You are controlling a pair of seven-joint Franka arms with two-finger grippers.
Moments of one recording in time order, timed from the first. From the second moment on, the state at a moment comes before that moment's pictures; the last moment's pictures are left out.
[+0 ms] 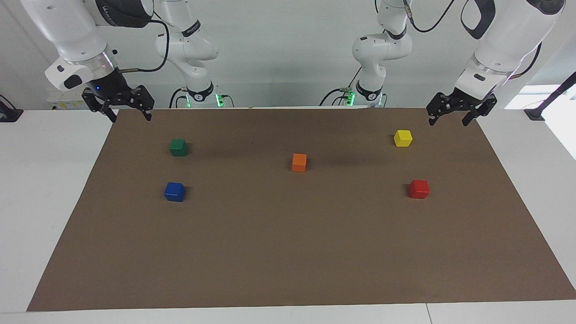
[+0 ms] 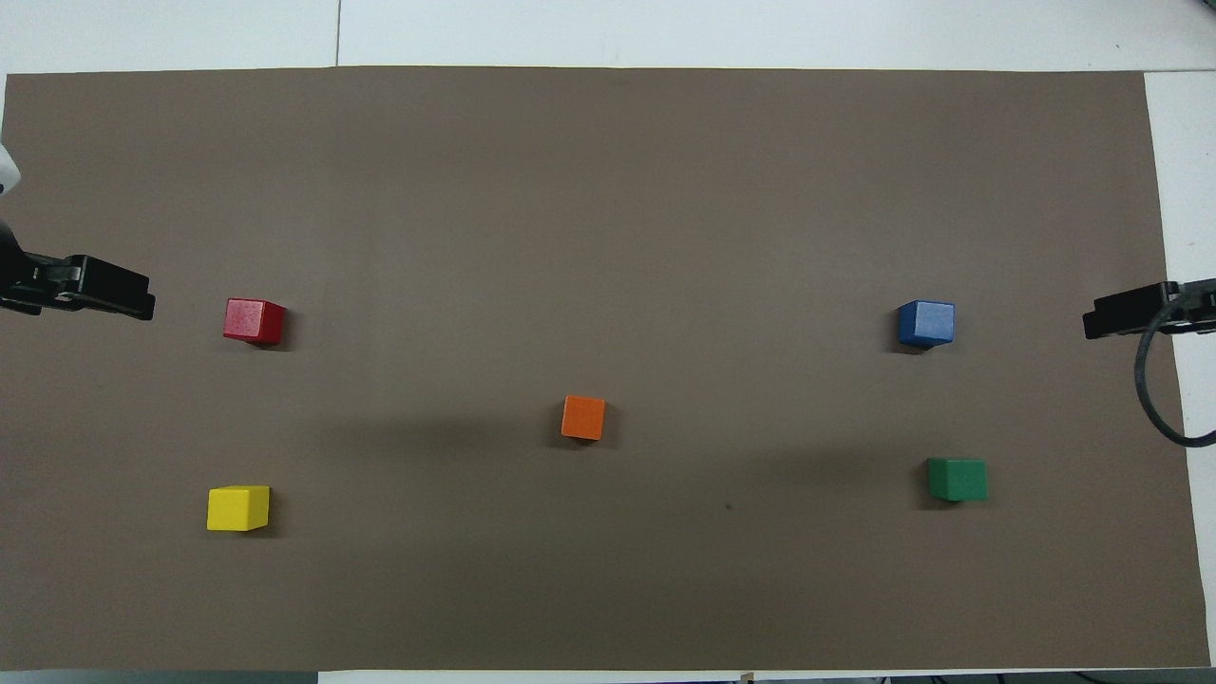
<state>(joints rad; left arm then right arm) 0.07 0.01 -0.13 -1.56 0.02 1.53 0.07 -0.05 -0.09 -0.02 -1.70 0.01 1.58 -0.08</state>
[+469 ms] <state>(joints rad) 0.07 0.01 -0.13 -1.59 0.02 1.56 0.06 -0.05 -0.09 -0.02 -1.70 0.01 1.58 -0.08</state>
